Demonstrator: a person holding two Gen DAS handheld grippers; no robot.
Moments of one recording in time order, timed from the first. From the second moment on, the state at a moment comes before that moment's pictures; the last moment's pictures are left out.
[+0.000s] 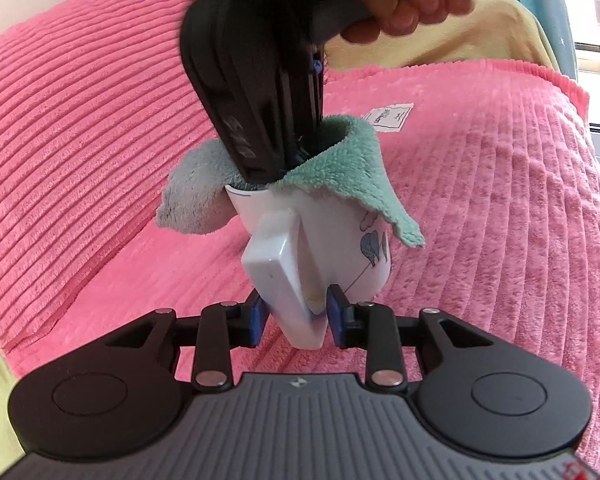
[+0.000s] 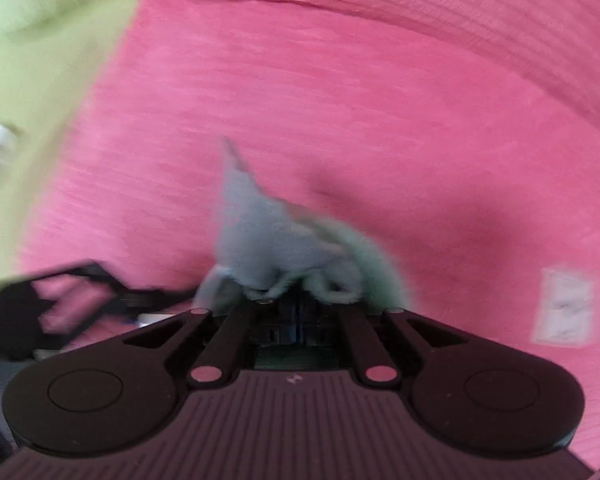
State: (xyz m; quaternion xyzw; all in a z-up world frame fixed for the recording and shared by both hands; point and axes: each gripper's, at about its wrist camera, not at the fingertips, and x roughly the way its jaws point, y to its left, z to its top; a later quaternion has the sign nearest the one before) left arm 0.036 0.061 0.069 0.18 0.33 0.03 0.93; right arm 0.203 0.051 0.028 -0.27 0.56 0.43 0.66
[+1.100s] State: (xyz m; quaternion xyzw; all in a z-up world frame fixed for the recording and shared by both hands) left arm 0.063 0.039 -0.016 0.17 0.31 0.02 0.94; right arm 0.194 0.018 0.048 -0.27 0.46 0.43 0.73
